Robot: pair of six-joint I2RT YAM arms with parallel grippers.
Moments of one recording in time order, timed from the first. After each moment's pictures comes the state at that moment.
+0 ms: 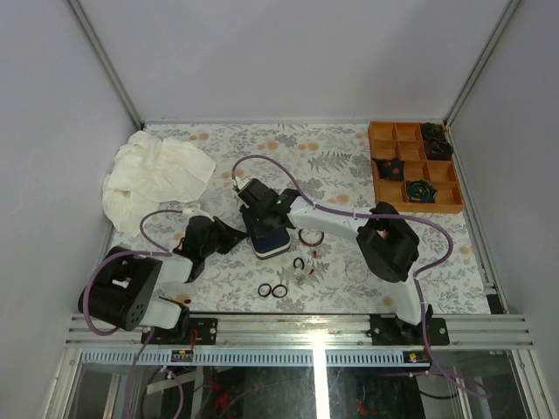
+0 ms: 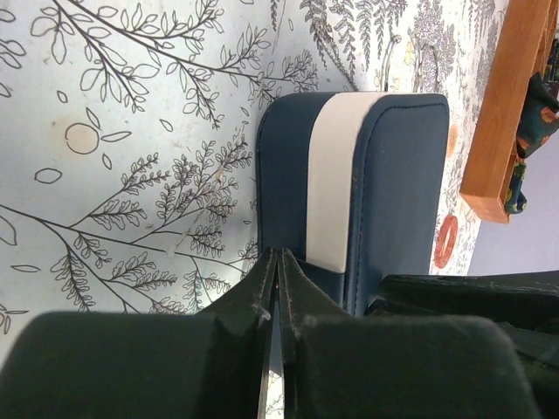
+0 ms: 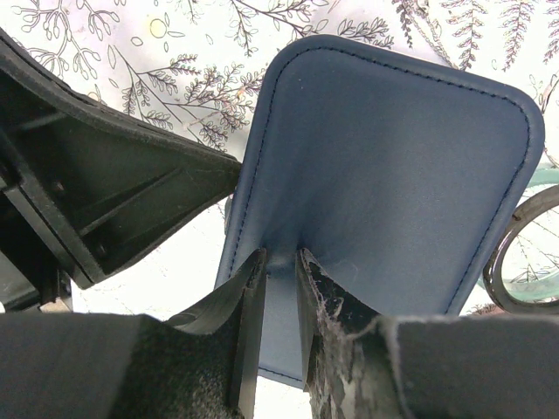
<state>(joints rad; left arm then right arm) -0.31 1.39 0.23 0.61 0.20 -1.07 0.98 2.06 1.58 -0.52 0.06 0.33</state>
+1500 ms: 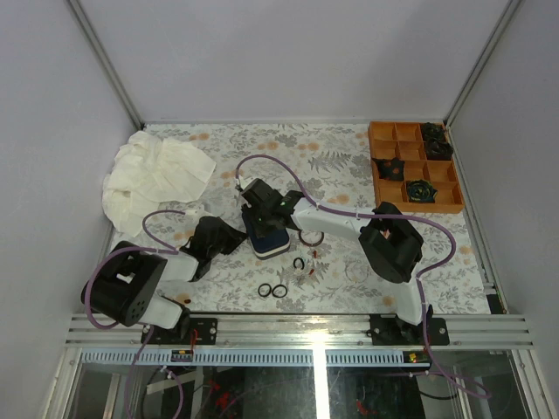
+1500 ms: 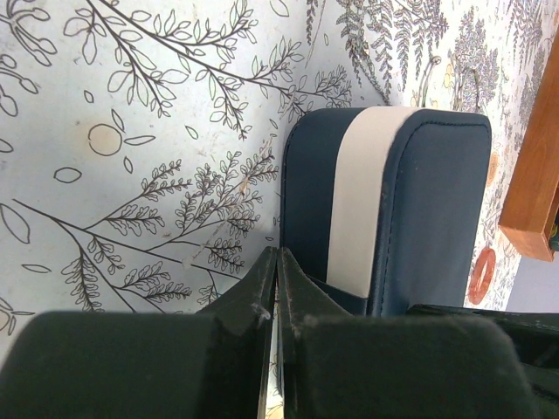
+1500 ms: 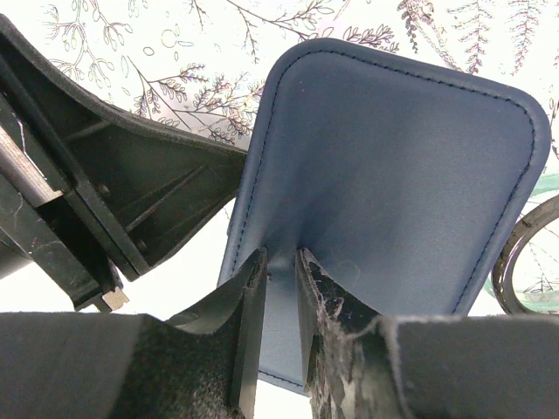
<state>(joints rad) -0.40 1.44 0.26 0.57 0.02 -1.10 0.97 2.05 1.51 -0.44 0.03 0.35</state>
